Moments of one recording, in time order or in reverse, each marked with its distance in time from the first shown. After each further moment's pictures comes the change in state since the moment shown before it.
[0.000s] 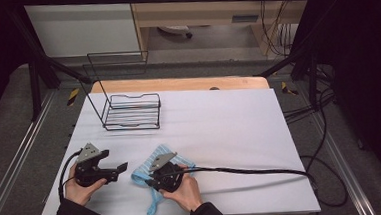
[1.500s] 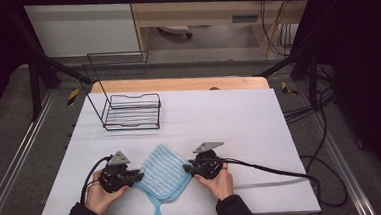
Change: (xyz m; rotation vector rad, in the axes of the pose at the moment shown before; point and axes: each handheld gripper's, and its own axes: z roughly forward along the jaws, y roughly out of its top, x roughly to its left) left arm -0.051 0.000 0.036 0.276 -0.131 0.034; right arm -0.068 -0.063 -0.062 -0.043 -0.181 0.335
